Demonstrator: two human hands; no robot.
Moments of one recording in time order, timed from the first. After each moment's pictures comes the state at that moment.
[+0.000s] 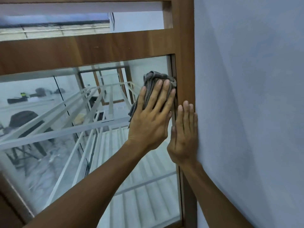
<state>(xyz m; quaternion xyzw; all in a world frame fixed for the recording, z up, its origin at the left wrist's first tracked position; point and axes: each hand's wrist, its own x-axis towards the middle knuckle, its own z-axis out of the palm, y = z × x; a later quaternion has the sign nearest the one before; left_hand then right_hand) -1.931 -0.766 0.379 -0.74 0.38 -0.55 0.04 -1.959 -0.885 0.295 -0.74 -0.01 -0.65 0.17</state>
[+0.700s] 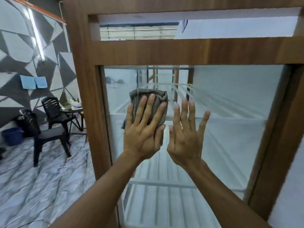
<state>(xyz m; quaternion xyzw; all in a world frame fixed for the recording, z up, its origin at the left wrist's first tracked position) -1.921 -0.524 0.349 -0.75 0.23 -0.62 -0.05 -1.932 -0.680 0.337 -0.76 -0.15 -0.62 0.10</state>
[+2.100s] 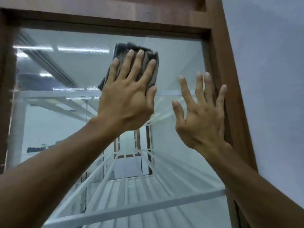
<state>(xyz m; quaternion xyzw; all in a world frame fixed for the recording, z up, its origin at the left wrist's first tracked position) -1.910 -0.634 0.346 -0.72 0.23 -0.65 0.02 -1.929 -0.828 0.289 -0.74 0.02 -0.68 0.01</state>
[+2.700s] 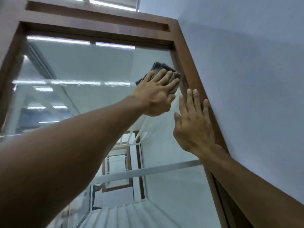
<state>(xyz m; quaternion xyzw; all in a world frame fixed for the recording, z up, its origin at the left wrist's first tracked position) -1.928 -0.725 0.313 -0.72 0.36 -0.58 0.14 -1.939 -0.860 0.191 -0.74 0.06 -0.67 0.00</state>
